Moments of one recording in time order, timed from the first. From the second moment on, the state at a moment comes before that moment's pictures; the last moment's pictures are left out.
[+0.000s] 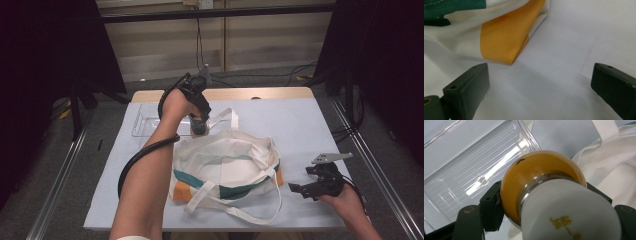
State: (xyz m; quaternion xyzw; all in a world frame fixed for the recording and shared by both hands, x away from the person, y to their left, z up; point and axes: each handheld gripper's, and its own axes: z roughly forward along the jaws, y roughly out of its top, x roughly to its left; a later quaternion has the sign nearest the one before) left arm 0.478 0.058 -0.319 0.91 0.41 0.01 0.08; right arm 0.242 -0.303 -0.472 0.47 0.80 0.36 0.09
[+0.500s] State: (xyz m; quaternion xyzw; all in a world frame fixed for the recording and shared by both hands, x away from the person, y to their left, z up) left arm 0.479 0.058 -0.331 0.91 0.42 0.00 0.07; right arm 0.242 -0.303 -0.472 0.47 0.80 0.36 0.09
